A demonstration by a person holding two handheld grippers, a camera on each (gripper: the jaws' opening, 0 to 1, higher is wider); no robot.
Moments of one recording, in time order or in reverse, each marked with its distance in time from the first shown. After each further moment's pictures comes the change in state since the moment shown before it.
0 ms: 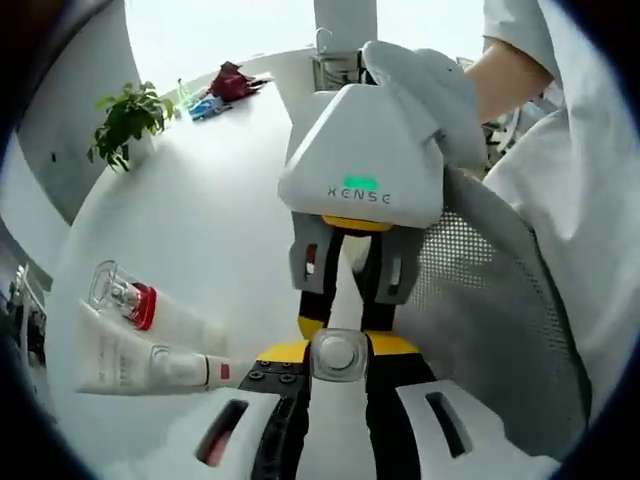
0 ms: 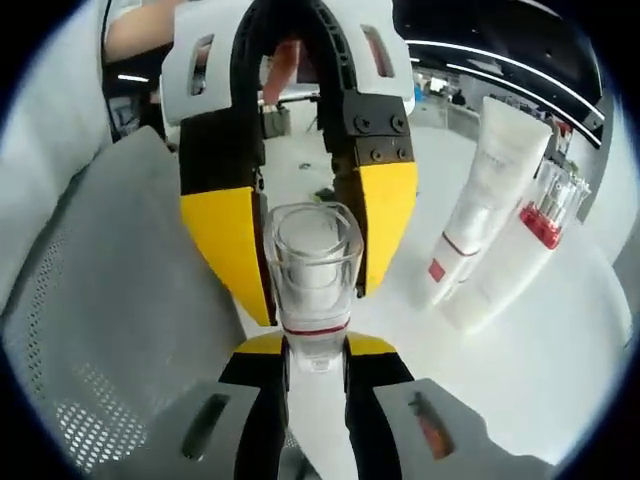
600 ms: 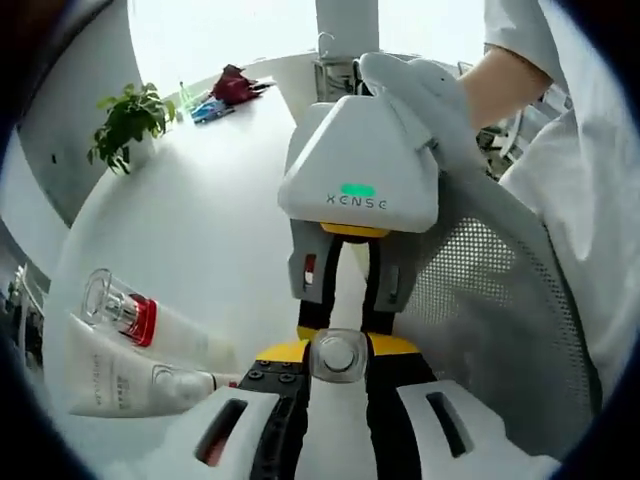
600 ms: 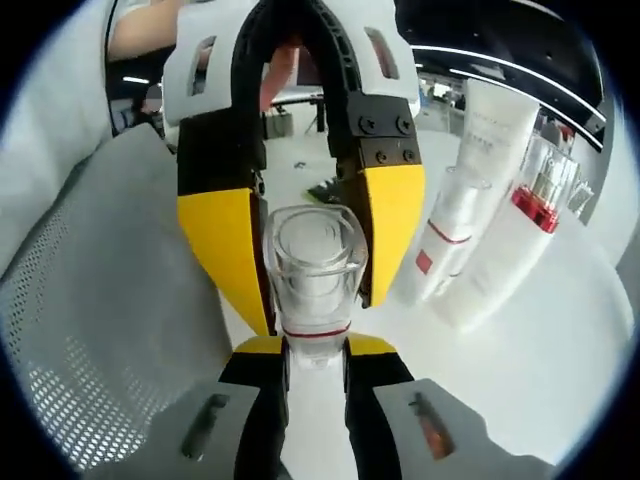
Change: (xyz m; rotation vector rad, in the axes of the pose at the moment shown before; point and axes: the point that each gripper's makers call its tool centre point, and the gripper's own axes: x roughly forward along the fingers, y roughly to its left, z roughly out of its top) left arm 0.008 0.013 0.008 -0.004 -0.055 0.009; right arm 0.000 -0.014 -0.005 -0.010 -0.039 0.010
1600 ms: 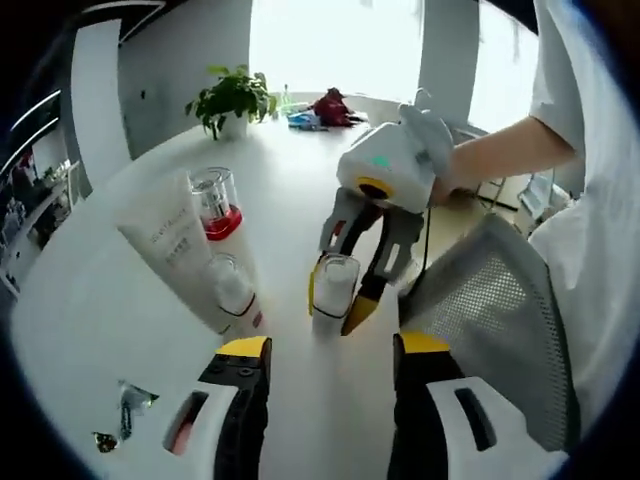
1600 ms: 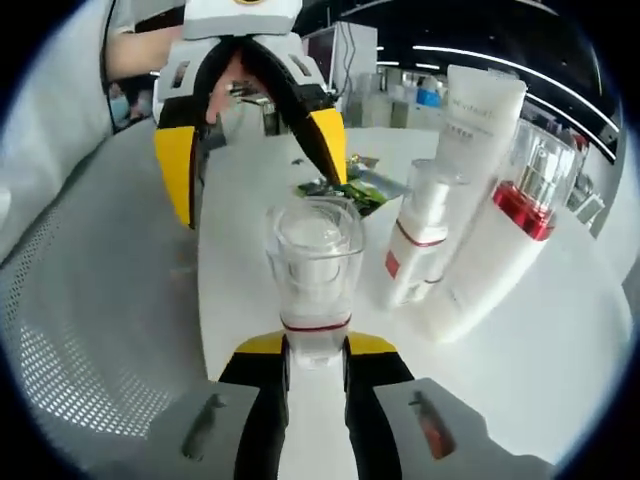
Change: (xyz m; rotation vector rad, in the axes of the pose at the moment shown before) left arm -0.049 0.017 -0.045 -0.430 -0.190 0.220; right arm 0.005 -0.036 -0.002 -0.046 0.012 0.060
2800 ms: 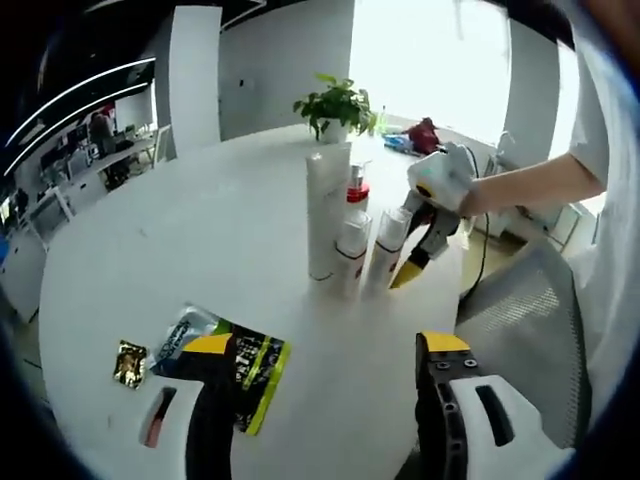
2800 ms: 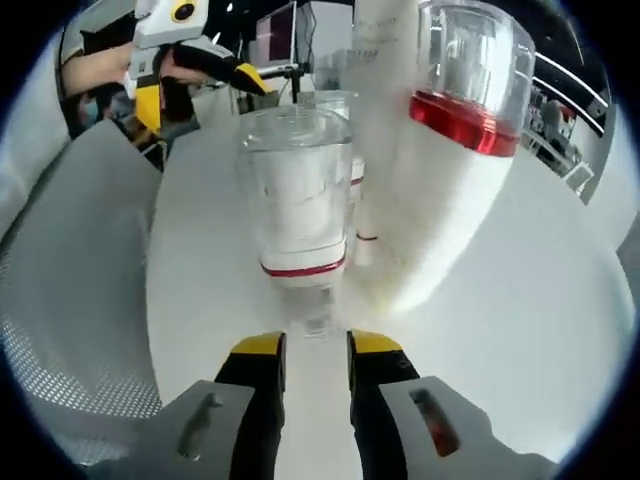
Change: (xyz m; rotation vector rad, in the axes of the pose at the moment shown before) left arm -0.060 0.060 -0.044 -0.223 -0.083 0.284; right arm -0.004 -0.045 -0.035 0.171 0.113 -0.109
